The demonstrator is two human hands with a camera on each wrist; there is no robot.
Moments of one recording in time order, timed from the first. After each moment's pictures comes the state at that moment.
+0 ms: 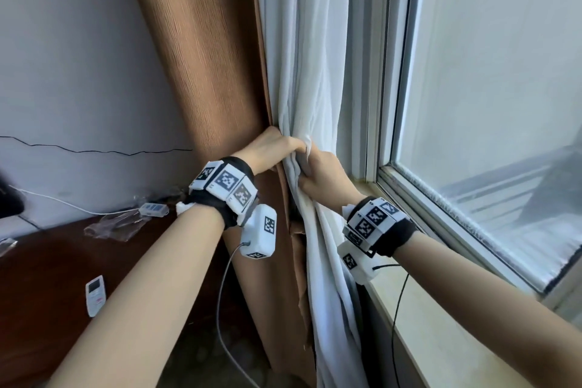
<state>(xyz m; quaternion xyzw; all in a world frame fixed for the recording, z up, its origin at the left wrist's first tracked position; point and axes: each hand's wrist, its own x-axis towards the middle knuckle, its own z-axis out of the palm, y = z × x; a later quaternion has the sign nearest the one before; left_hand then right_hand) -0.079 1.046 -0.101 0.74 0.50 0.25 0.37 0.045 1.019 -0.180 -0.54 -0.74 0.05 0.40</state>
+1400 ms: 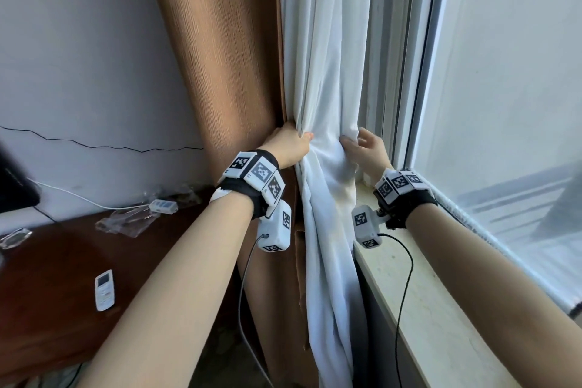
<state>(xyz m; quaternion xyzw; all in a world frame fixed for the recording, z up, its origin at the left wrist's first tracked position) -0.067 1.096 -0.116 0.75 0.57 0.23 0.25 0.118 1.100 -0.200 -0.51 -0.48 0.36 0.62</state>
